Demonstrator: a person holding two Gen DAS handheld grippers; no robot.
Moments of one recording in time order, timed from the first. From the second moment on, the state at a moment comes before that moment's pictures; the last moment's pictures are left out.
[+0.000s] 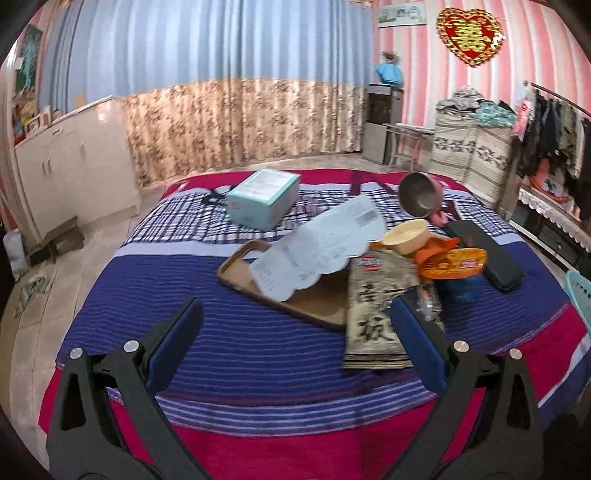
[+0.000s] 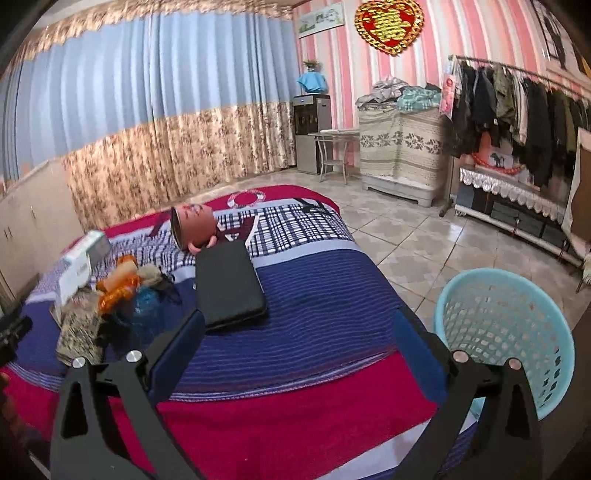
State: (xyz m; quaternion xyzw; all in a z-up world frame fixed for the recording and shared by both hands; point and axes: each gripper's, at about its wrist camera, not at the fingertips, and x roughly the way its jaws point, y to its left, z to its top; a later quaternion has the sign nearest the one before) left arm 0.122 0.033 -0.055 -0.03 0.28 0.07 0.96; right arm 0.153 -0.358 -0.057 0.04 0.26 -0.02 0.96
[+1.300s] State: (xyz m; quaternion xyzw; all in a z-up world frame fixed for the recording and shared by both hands) left arm 0.220 0.062 -0.089 0.02 0.38 0.00 0.92; right arm 0.194 -0.291 -0.070 0.01 0.30 0.07 0.95
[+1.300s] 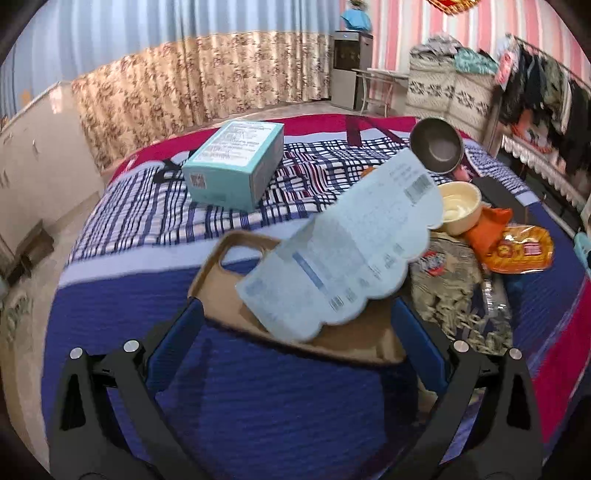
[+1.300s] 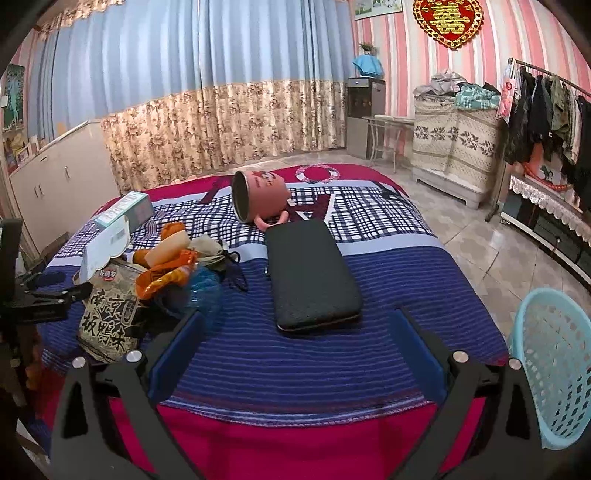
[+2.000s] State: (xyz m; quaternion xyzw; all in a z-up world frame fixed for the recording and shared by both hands) left arm 0.216 0.075 -0.075 -0.01 0.36 -0.08 0.93; right arm 0.195 -0.252 -0.055 0.00 0.32 0.11 0.94
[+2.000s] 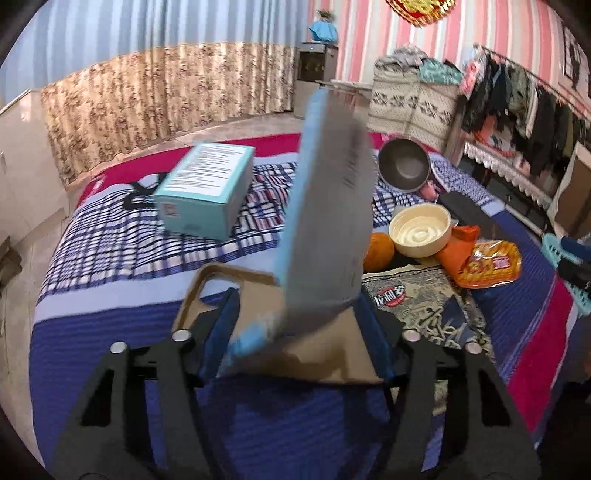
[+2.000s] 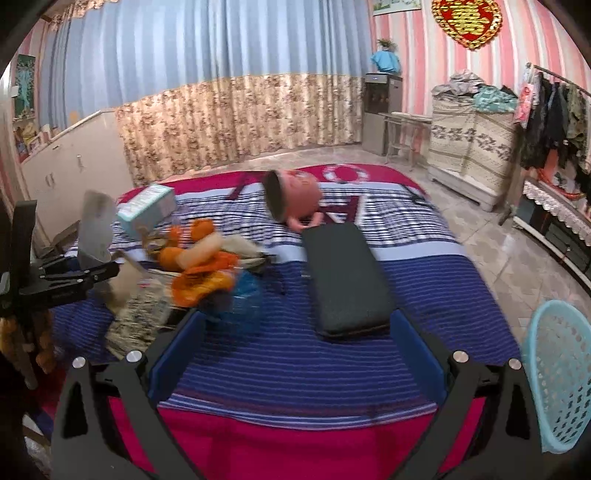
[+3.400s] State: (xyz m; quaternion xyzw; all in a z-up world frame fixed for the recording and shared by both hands) left arm 0.135 0.057 -0.010 -0.01 0.32 -0.08 0.94; right arm 0.146 -0.281 -0.012 0.05 0.27 0.14 0.95
